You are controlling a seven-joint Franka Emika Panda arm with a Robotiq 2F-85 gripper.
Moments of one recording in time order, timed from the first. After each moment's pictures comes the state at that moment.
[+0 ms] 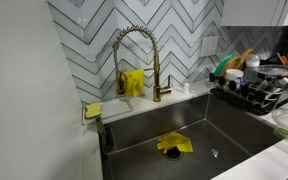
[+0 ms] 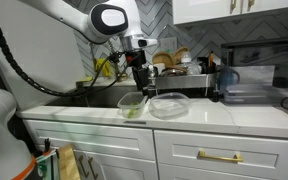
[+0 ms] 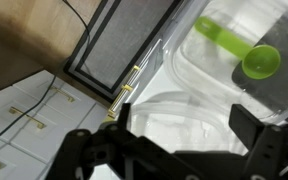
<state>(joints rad) -0.08 -0.33 0.01 -2.43 -0.13 2.14 0.31</state>
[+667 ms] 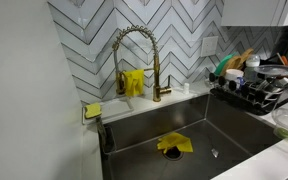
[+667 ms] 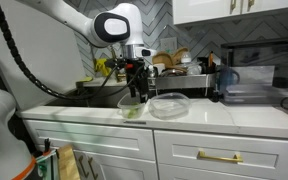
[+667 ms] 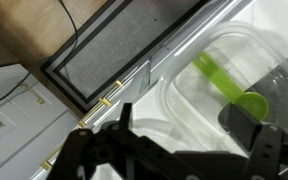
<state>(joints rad) -0.06 -0.30 -0.01 -2.44 -0.07 2.11 0.05</state>
